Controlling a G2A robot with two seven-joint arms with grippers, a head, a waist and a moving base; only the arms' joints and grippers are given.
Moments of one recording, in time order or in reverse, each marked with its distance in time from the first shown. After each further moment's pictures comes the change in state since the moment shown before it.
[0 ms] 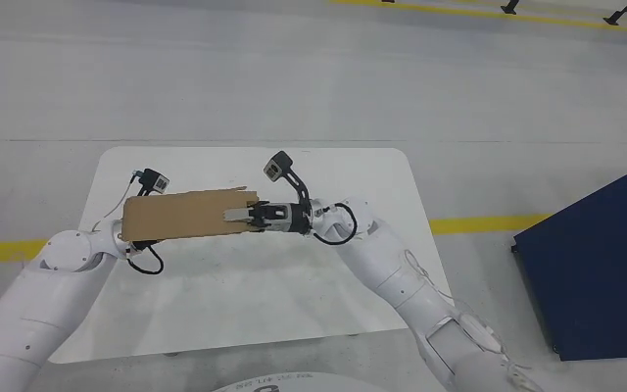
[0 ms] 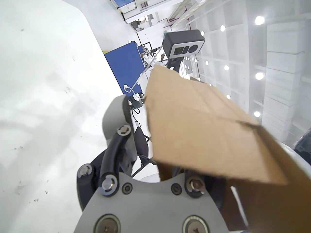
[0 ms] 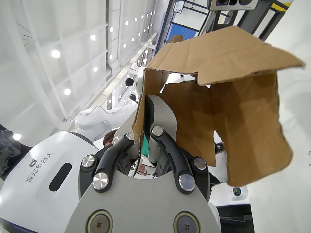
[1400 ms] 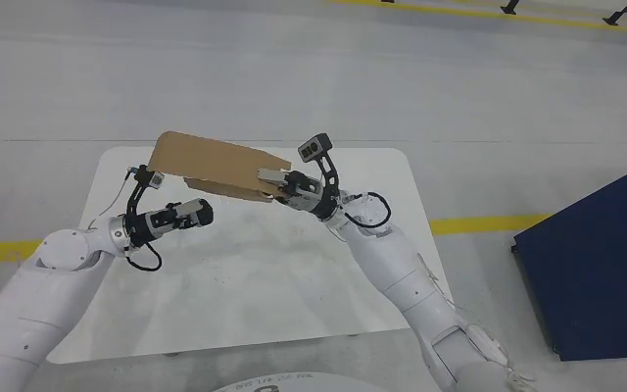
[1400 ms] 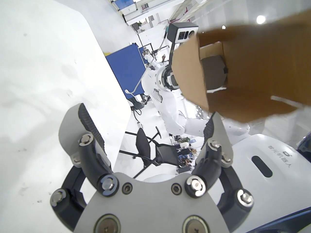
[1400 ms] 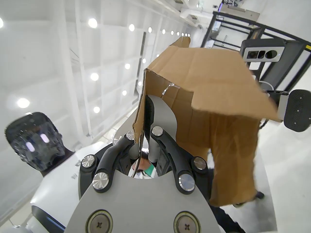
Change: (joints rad) left arm 0.006 0.010 -0.031 -0.021 0.123 -0.077 0.085; right arm -0.066 0.005 0.138 -0.017 0.254 -0.003 -0.077
